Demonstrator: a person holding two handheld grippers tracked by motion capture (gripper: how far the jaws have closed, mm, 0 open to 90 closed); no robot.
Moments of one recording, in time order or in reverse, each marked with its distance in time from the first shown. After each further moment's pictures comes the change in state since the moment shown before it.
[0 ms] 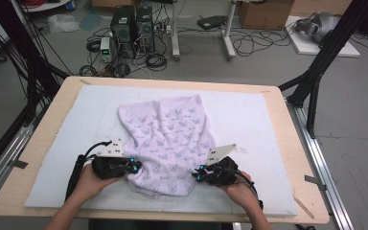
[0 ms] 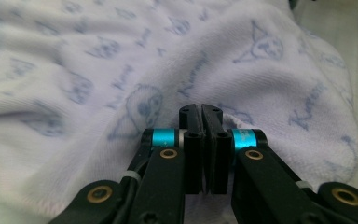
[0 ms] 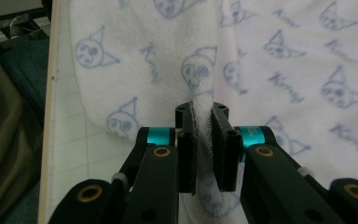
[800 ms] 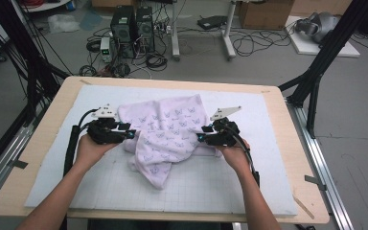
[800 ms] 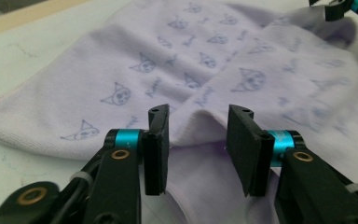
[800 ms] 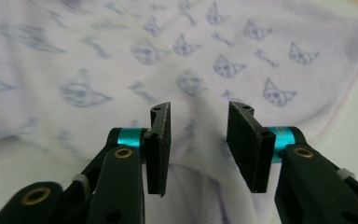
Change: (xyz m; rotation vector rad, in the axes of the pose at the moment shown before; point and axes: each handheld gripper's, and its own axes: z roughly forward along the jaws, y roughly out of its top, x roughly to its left) left arm 0.070 0.030 -0.011 -0.052 0.176 -0.153; right arm -0.089 0.040 -0.009 -0.054 -0.247 0.190
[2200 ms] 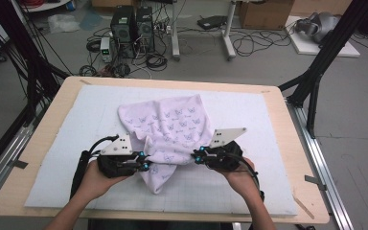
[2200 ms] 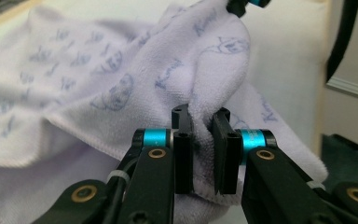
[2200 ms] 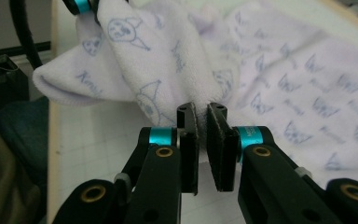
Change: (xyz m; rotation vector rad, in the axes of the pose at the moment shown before) left arm -0.112 0.013 -0.024 -0.014 -0.218 0.239; right arm 0.081 -0.001 -0.054 -0.080 0.157 -0.188
